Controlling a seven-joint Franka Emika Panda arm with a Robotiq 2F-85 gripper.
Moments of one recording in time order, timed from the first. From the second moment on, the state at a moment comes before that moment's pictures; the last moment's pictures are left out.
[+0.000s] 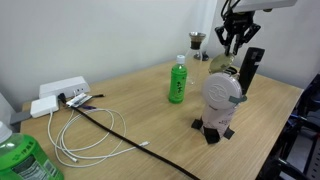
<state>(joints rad) 0.04 -0.12 0.07 -2.42 -0.22 2.29 0.97</state>
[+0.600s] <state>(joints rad) 0.03 -0.11 0.07 -2.43 -0.22 2.29 0.96</state>
